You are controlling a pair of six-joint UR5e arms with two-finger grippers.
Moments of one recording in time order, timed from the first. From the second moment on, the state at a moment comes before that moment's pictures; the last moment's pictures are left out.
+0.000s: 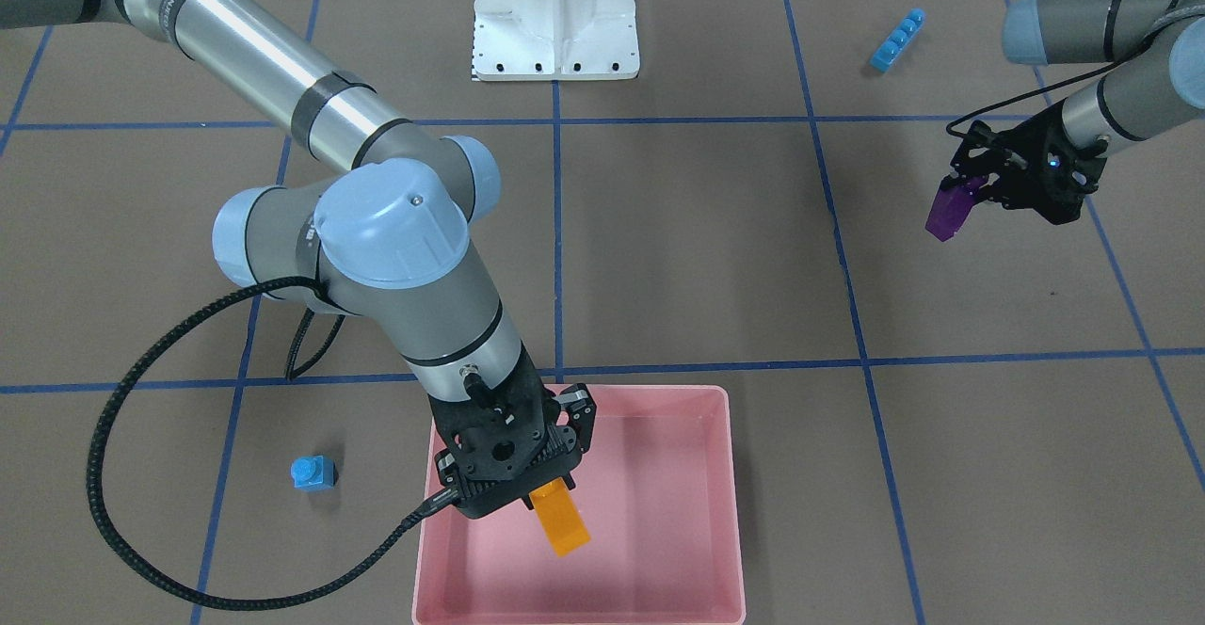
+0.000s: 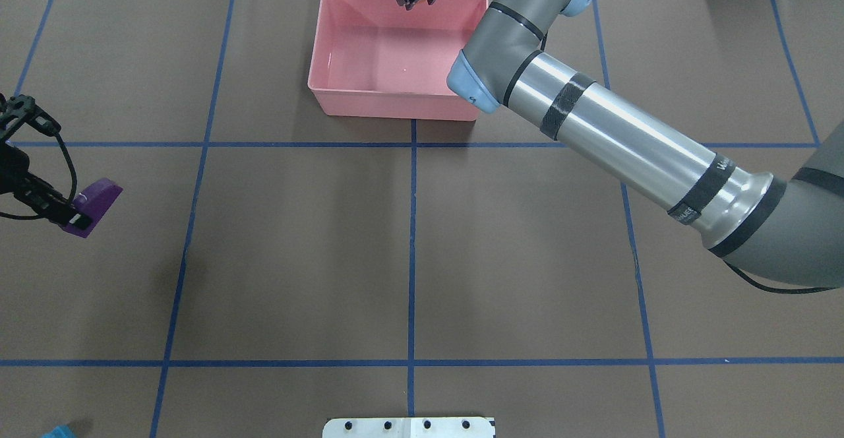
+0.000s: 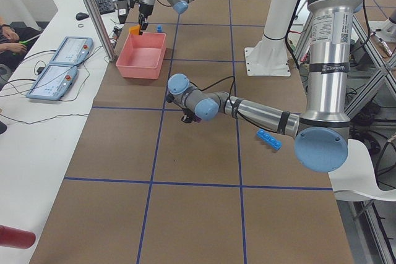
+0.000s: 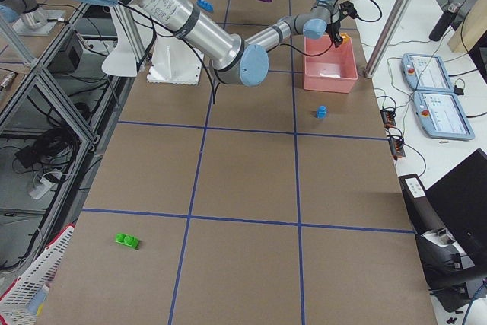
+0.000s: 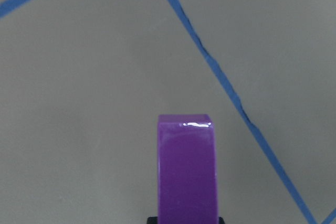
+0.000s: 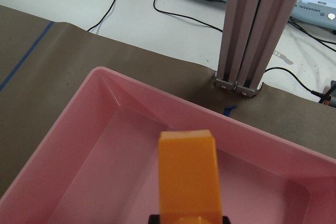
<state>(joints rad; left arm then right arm) -1.04 -1.57 -1.78 -1.87 -2.51 -0.11 0.85 -0.46 0.91 -0.94 1.92 0.73</state>
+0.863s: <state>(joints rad) -1.08 -1.94 -1.78 -1.87 -2.53 -0.78 0.89 -0.46 1.04 -1.29 2.02 0.78</state>
